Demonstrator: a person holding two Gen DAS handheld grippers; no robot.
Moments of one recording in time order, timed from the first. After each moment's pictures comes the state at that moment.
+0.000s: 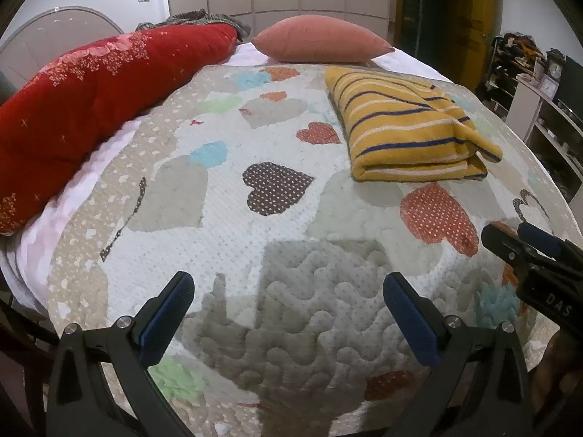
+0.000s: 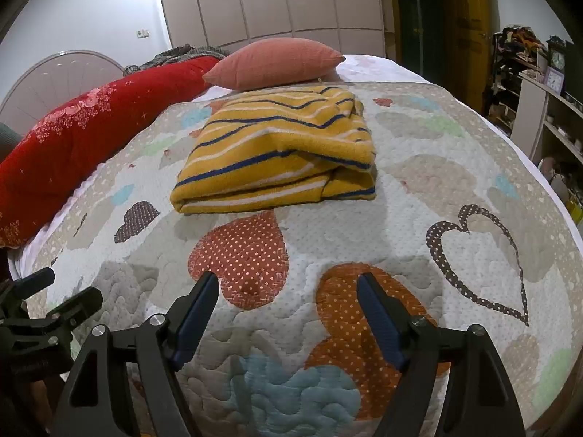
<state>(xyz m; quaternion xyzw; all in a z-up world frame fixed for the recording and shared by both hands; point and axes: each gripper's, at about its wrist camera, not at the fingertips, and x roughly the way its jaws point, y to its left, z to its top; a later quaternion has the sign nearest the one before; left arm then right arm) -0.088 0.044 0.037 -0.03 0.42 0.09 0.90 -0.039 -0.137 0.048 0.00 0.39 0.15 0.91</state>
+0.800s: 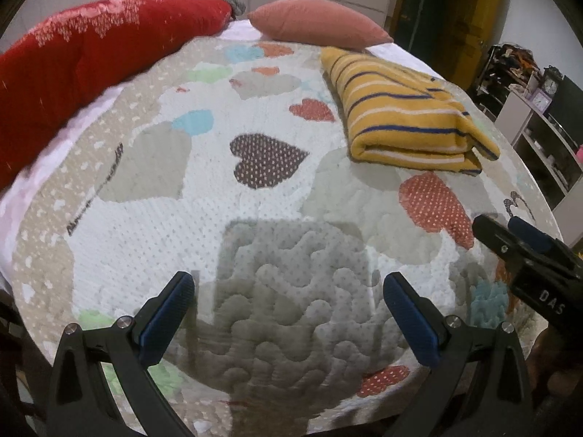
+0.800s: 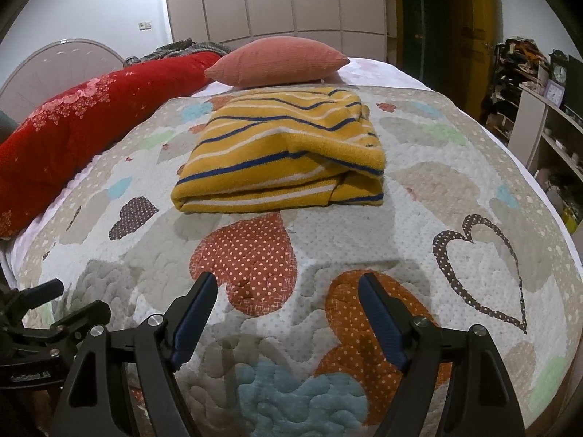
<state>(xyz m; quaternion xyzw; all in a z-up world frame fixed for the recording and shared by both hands) -0.083 0.059 0.015 -0.09 0.45 0.05 0.89 -0.036 -0.124 0.047 -0.02 0.39 0.14 0.91</state>
